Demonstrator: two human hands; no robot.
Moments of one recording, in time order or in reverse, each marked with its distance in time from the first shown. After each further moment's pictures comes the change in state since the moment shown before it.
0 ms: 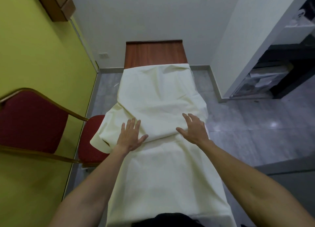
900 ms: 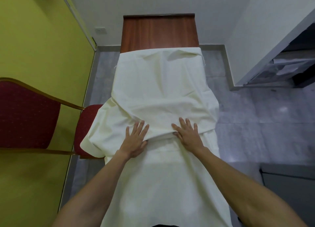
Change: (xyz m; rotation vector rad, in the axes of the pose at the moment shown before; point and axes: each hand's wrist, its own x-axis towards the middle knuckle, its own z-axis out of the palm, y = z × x) left_hand 0.070 -0.004 0.064 -0.031 -0.237 0.100; right_hand 0.075 0.027 0.081 -0.054 -0.322 -0.138
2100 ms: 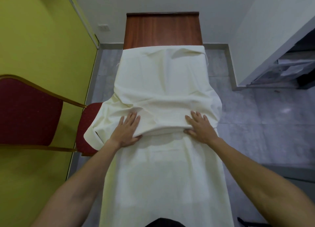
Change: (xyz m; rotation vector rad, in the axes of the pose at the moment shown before) left_hand 0.014 -0.054 -0.023 0.164 0.060 0.053; right_hand 0.021 0.053 -0.029 -0.113 -0.045 -0.038
